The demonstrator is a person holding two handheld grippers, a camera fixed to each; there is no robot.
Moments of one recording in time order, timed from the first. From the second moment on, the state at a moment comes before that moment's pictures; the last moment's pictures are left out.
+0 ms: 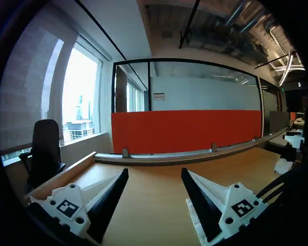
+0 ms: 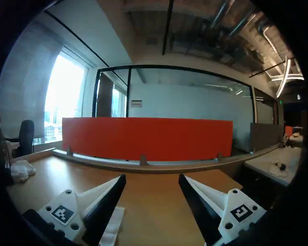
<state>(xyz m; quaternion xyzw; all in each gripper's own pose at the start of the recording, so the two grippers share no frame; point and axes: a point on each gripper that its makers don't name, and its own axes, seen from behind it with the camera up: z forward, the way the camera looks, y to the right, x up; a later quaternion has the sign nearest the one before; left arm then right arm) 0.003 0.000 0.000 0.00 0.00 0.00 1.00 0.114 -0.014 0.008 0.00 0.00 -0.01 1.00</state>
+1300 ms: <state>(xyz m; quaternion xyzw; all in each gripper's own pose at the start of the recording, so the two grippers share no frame) 0.063 0.040 -0.001 -0.10 -0.07 0.04 0.99 0.197 -0.047 0.004 0.08 -0.05 -0.05 0.99</state>
